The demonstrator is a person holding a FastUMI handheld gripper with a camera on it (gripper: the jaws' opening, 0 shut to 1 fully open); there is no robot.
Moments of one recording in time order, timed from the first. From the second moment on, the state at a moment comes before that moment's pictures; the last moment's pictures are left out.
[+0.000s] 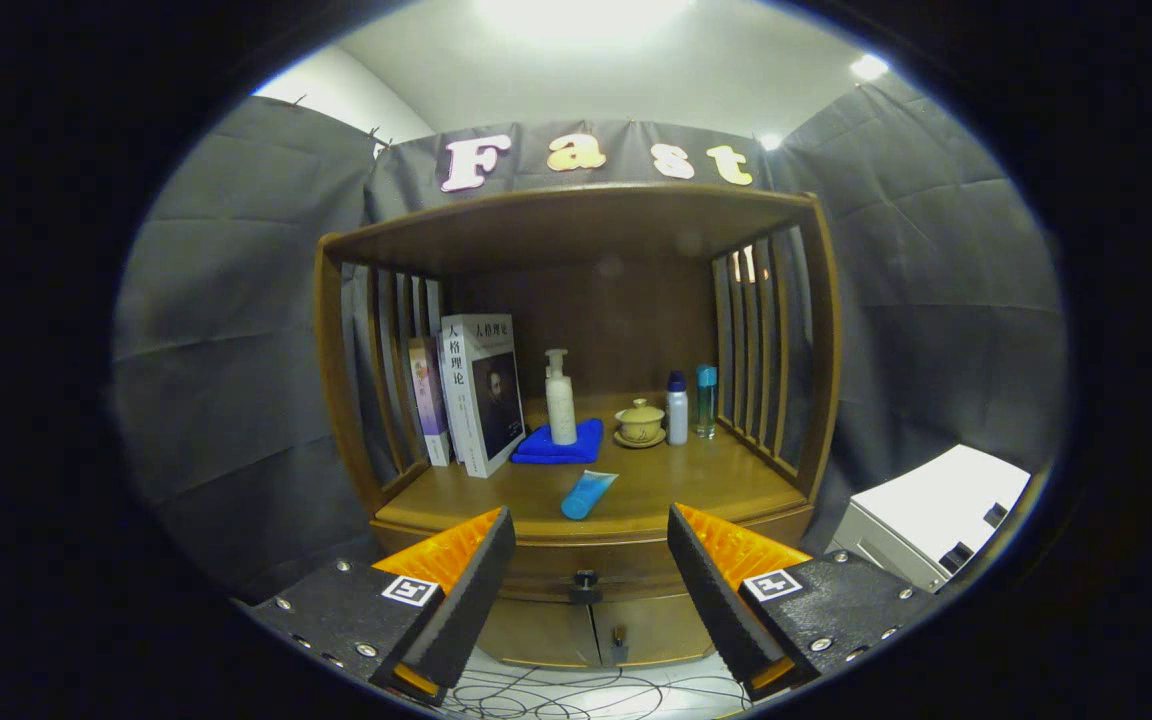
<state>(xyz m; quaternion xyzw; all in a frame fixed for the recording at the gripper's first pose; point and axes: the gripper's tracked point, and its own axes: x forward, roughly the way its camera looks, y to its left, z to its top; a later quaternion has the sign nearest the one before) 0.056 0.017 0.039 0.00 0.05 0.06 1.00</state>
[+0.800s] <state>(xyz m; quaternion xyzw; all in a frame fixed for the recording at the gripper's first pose) -0.030 -0.005 0.038 0.01 0.05 0.05 1.00</state>
